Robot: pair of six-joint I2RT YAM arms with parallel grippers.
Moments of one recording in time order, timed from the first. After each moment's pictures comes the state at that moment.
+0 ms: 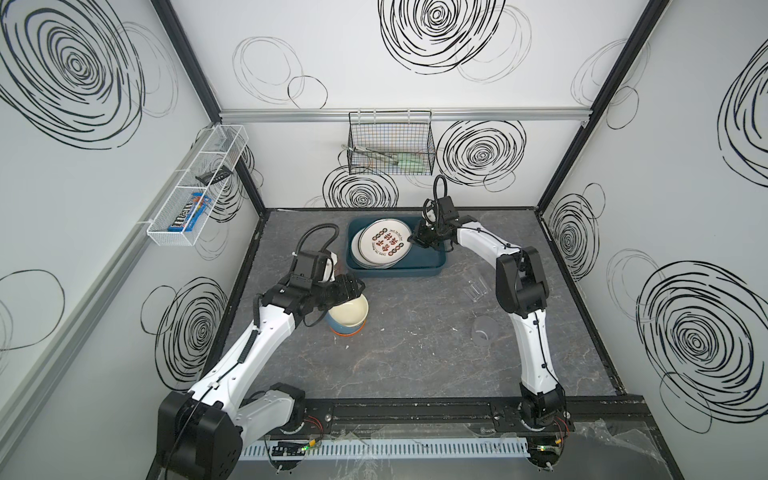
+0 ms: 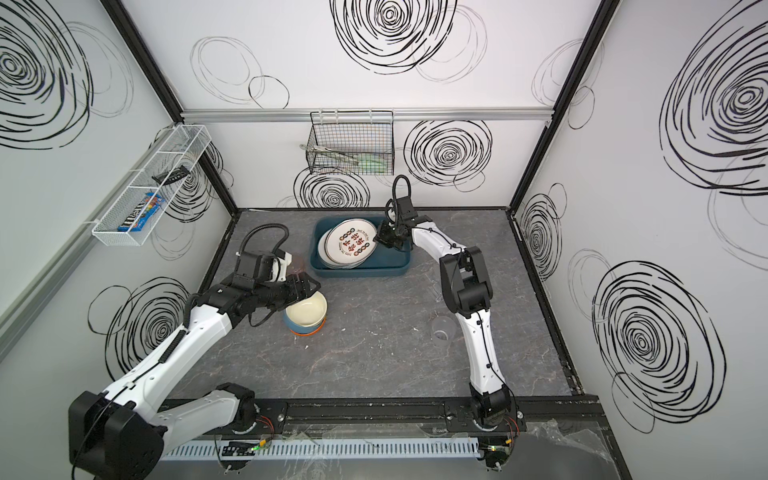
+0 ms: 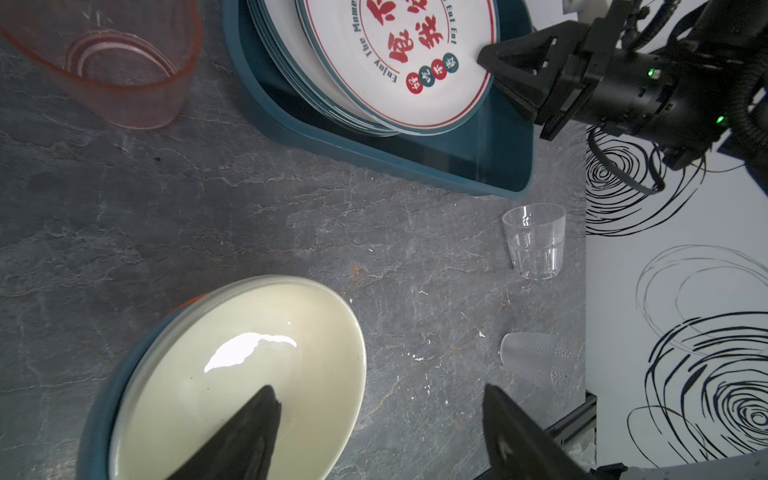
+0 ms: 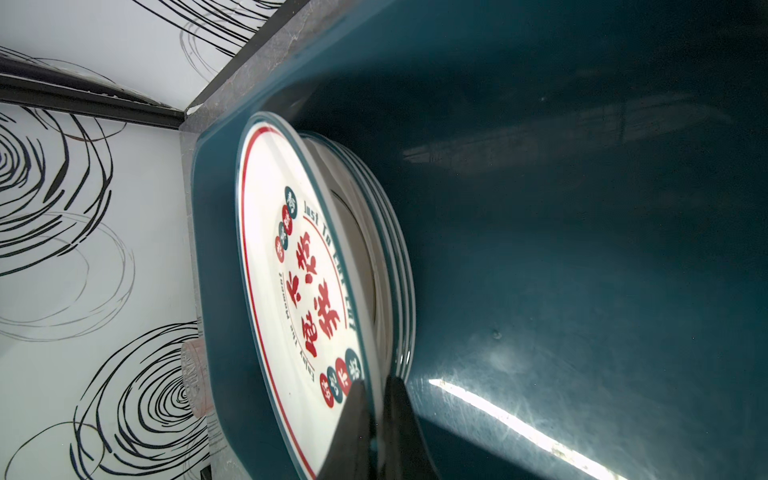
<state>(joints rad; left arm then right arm) -0.26 1.12 0.87 -0.61 0.35 -0.63 0.42 2.31 1.92 -0.47 -0.45 0.71</state>
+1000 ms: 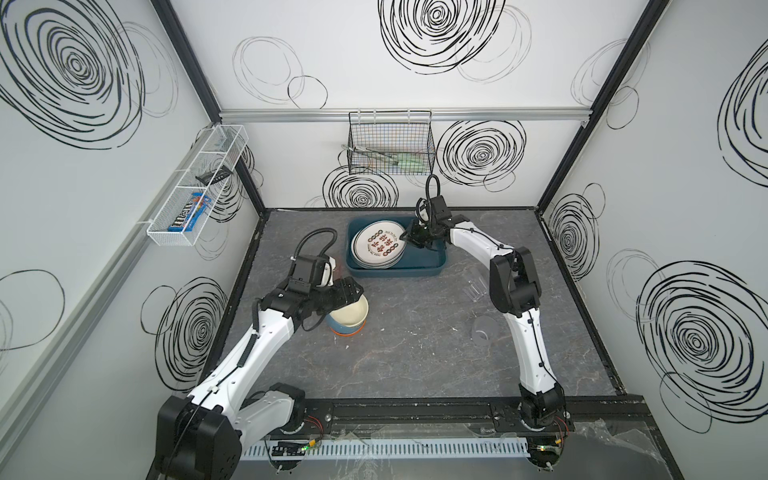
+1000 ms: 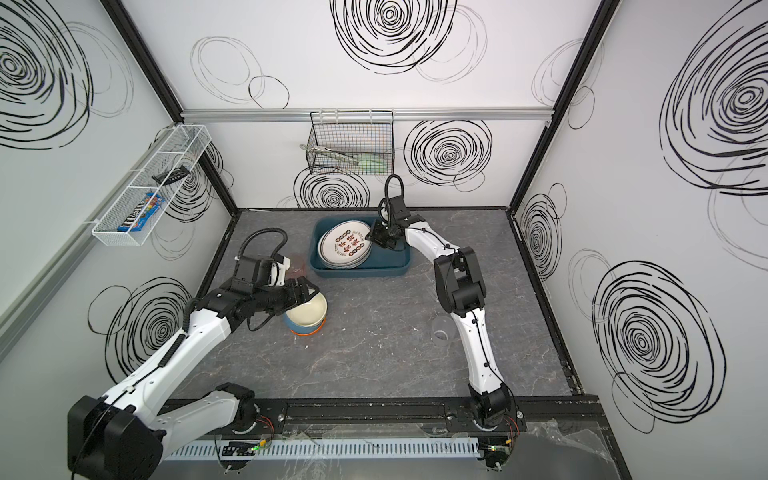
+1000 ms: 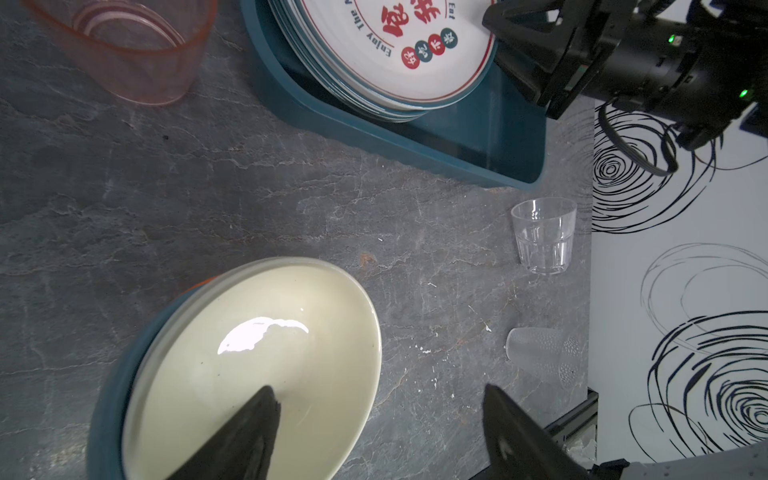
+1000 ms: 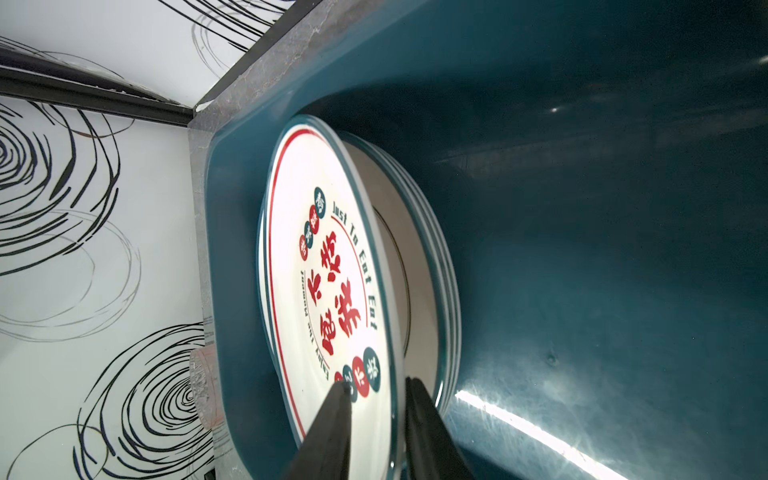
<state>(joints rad) -0.25 1.09 0.83 -0.61 0.36 -0.63 0.45 2.36 2.00 -0.48 -0.44 0.73</state>
